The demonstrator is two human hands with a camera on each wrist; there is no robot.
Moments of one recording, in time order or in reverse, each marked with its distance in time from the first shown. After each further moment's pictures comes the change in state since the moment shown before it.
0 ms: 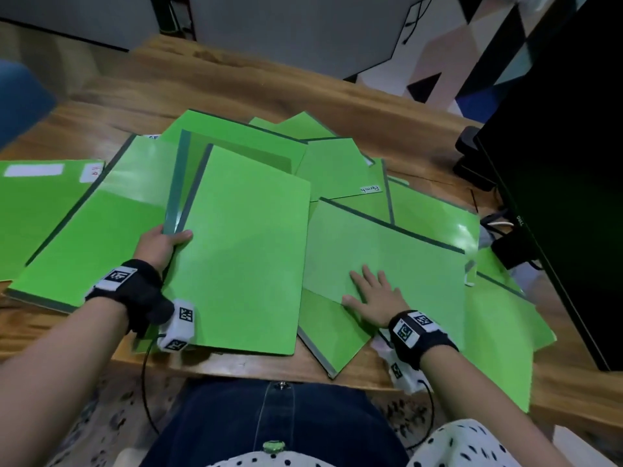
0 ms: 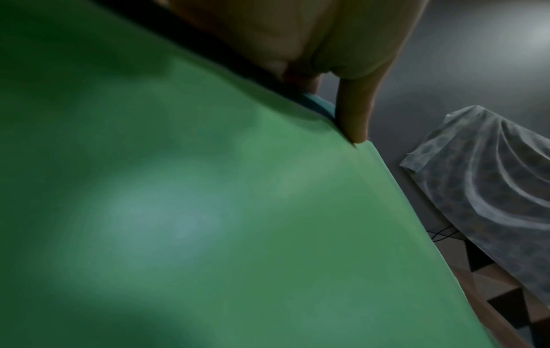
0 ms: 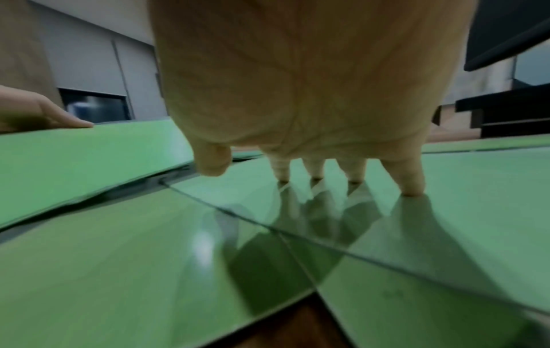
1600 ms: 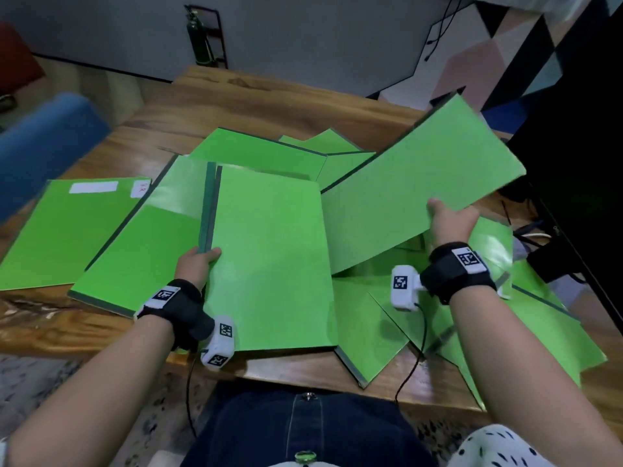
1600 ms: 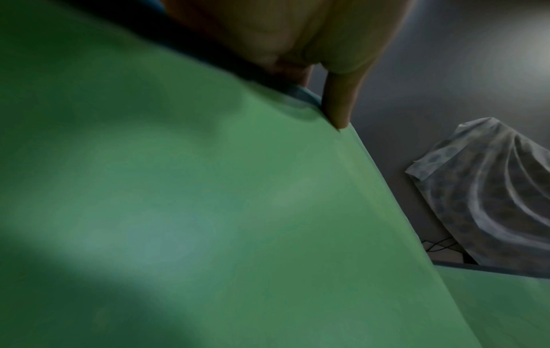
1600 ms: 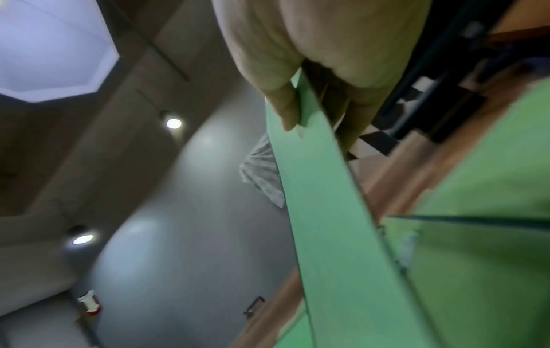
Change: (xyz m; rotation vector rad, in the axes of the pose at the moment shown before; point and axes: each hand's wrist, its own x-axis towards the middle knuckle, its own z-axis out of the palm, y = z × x) left_hand -0.018 -0.012 -0.006 0.035 0.088 -0.058; right_hand 0.011 -0.031 -0.144 1.406 0.929 0.325
